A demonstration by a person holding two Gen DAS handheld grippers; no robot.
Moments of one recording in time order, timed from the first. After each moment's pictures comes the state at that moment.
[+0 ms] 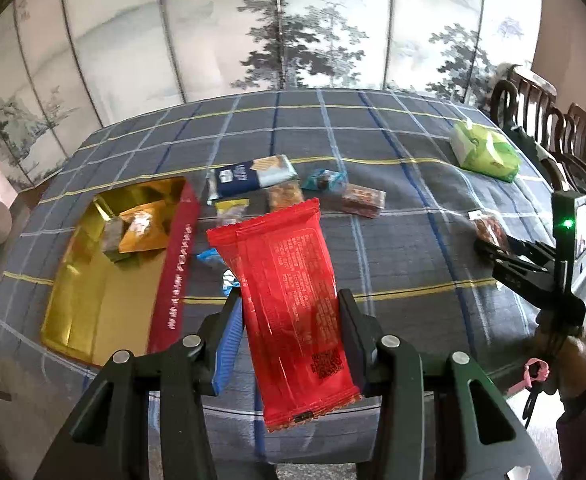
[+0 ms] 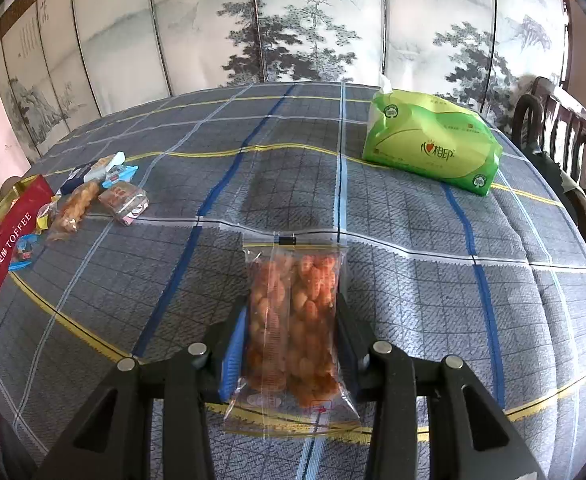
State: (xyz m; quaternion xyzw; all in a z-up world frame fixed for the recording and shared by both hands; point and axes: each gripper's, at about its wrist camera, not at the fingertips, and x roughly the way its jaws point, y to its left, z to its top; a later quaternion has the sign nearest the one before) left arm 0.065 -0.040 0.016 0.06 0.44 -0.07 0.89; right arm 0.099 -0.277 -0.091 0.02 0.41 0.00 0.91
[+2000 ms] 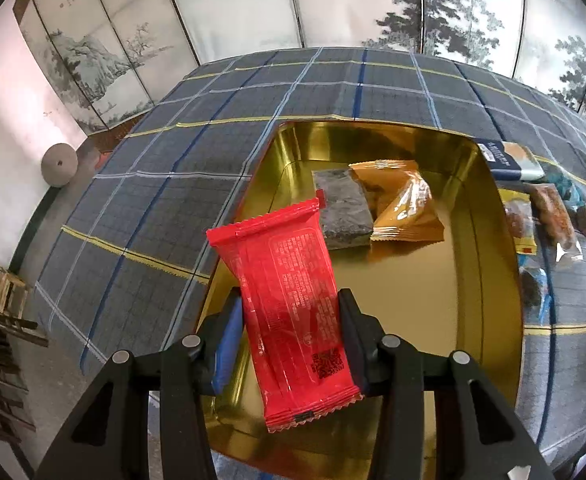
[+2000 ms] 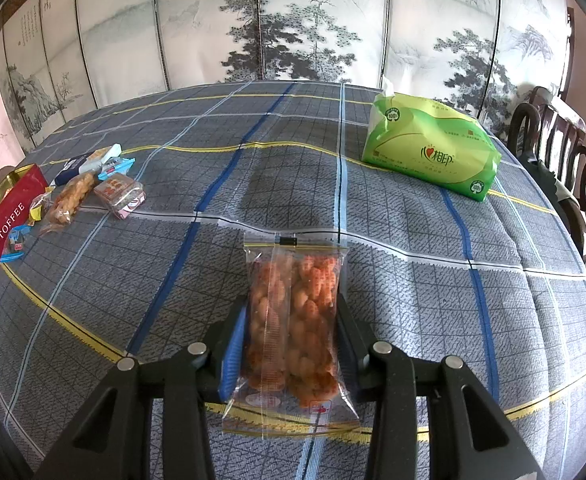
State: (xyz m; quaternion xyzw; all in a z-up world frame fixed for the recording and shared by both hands) left arm 0.155 0.170 -0.048 0.05 0.49 0.08 0.87; right arm 0.098 -0.275 -0.091 0.00 0.41 -0.01 0.91
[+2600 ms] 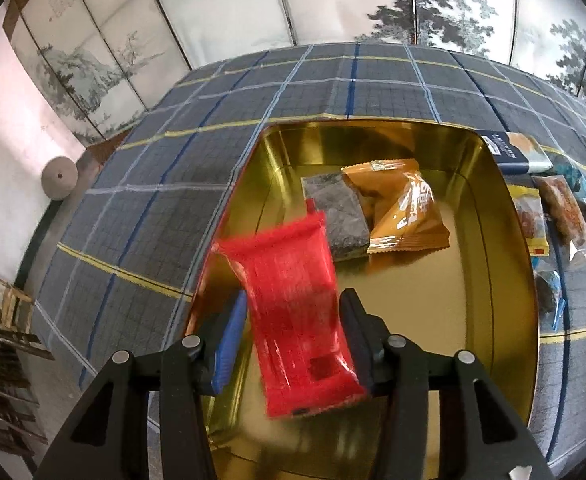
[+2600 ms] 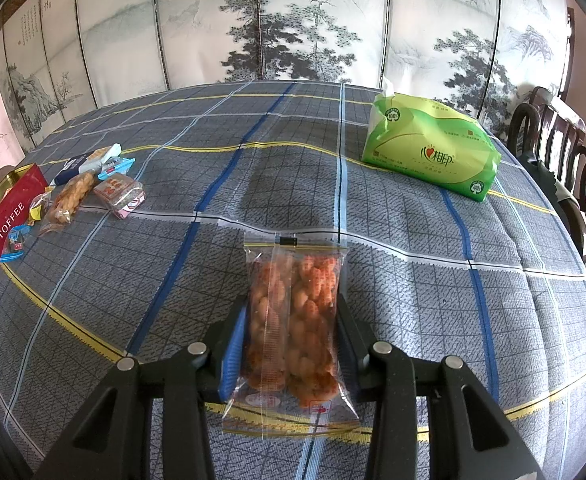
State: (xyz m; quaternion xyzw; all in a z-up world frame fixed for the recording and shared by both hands) left arm 0.171 0.161 -0.055 0.08 0.48 0.08 0.87; right arm 0.098 -0.275 -0.091 0.00 0.41 -0.01 0.91
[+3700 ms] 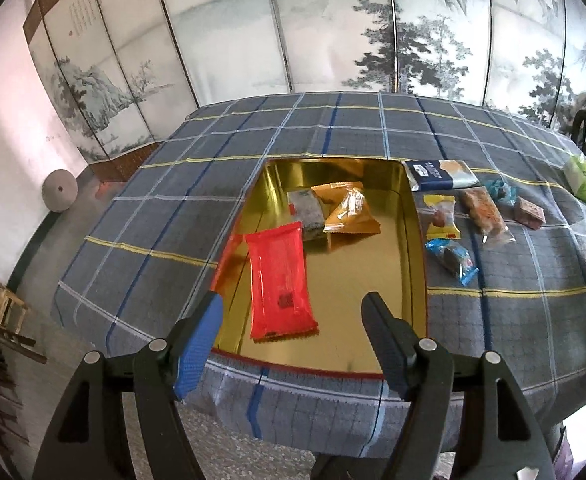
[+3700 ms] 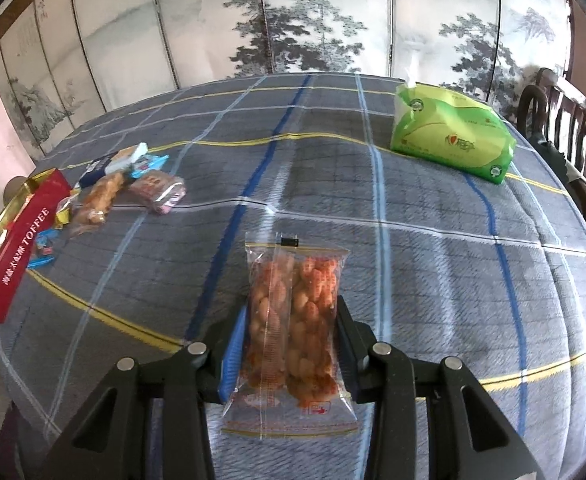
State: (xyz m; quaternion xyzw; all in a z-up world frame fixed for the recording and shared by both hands) left arm 0.070 0.140 0.010 0.06 0.43 0.06 0.90; right arm 0.088 -0.260 -0.084 0.04 0.43 0.01 0.90
